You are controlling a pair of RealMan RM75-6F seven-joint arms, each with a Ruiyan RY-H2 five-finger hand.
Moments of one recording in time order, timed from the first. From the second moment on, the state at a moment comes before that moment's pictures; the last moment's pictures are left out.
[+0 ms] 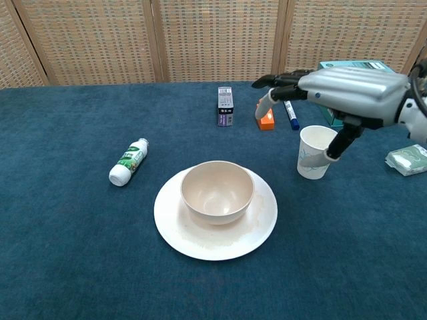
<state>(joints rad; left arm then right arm) -0.11 -1.07 -0.05 -1.62 1.48 1.46 -0.05 0.71 -1.39 0.11 -1.52 -1.56 1.05 -0.14</state>
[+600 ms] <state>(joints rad) -0.12 -1.07 -0.06 -1.61 1.47 1.45 -0.03 0.68 -1.43 0.10 -1.32 -1.41 0.94 -0.10</state>
